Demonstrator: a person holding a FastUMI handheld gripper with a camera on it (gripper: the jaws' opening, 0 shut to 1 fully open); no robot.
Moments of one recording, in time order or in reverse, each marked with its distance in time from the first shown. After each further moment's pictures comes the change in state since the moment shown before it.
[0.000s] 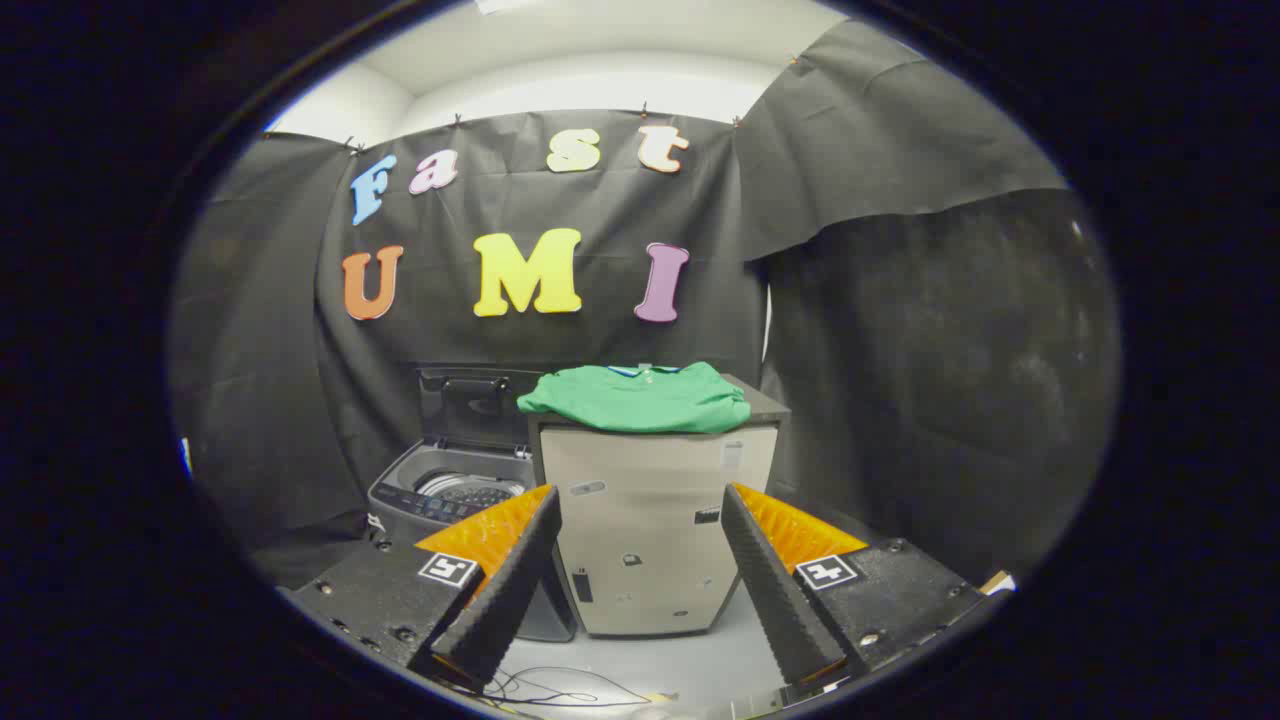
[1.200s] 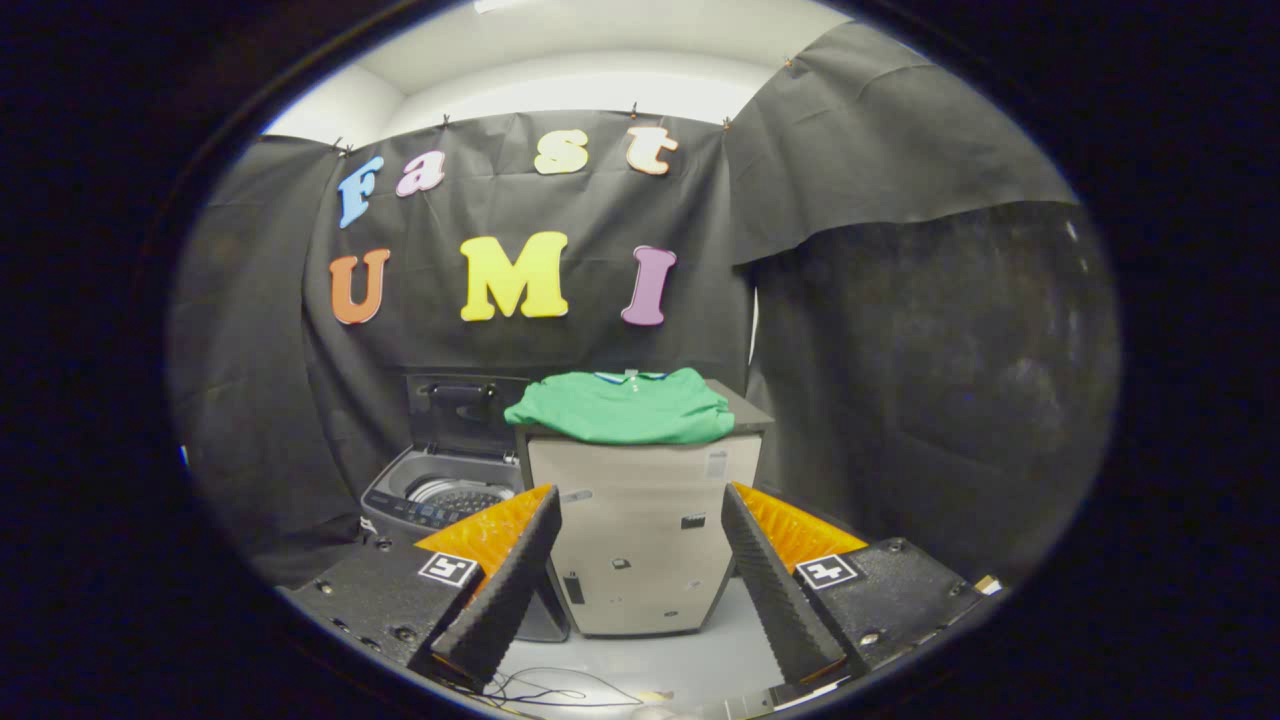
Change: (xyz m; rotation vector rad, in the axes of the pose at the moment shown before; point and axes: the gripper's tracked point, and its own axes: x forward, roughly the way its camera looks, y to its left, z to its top) arm -0.004 -0.005 0.046 -0.009 -0.024 -0.040
